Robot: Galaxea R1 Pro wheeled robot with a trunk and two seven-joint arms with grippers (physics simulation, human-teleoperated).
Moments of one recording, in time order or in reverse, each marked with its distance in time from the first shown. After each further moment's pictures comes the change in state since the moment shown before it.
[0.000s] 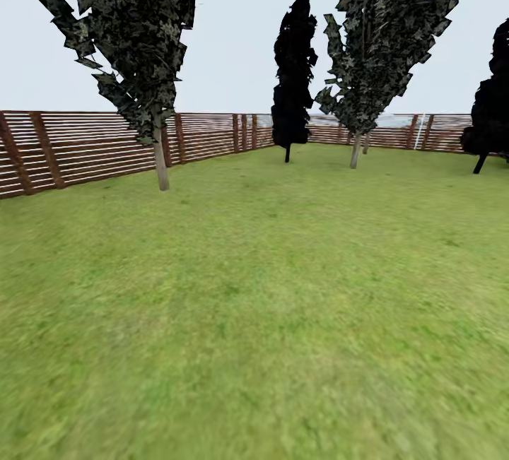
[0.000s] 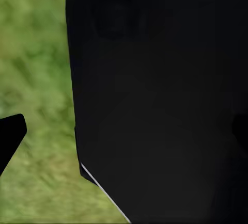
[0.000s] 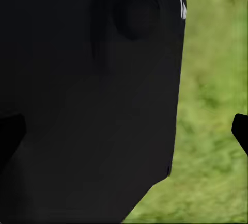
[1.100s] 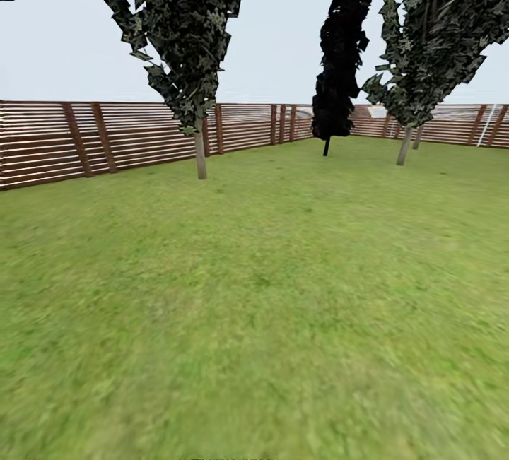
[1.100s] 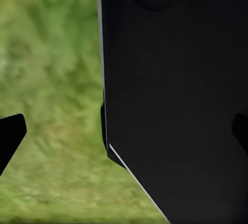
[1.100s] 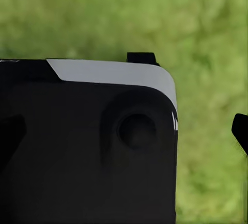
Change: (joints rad) left arm 0.001 0.039 -0.004 0.005 0.001 0.008 0.001; right arm -0.079 0.004 0.000 -0.074 -0.002 -0.078 0.002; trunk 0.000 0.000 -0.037
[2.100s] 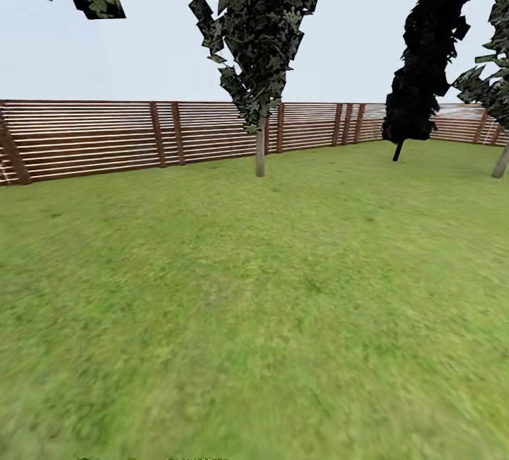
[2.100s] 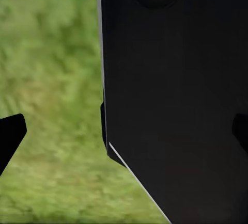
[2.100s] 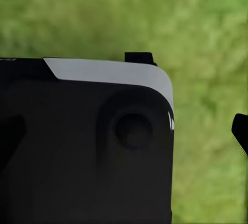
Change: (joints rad) left arm 0.000 0.000 0.000 0.000 0.000 0.000 0.000; right arm 0.000 -0.005 0.004 0.005 0.004 -0.010 0.001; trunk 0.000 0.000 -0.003
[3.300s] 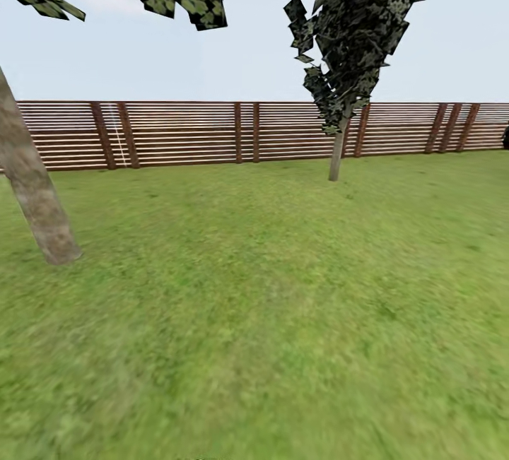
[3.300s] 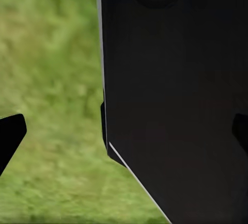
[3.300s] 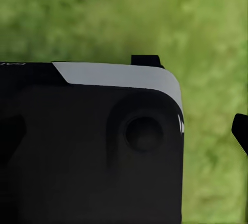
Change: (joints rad) left arm 0.000 0.000 0.000 0.000 0.000 0.000 0.000; right arm 0.000 0.013 -0.004 -0.007 -0.010 0.000 -0.001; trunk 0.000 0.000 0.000
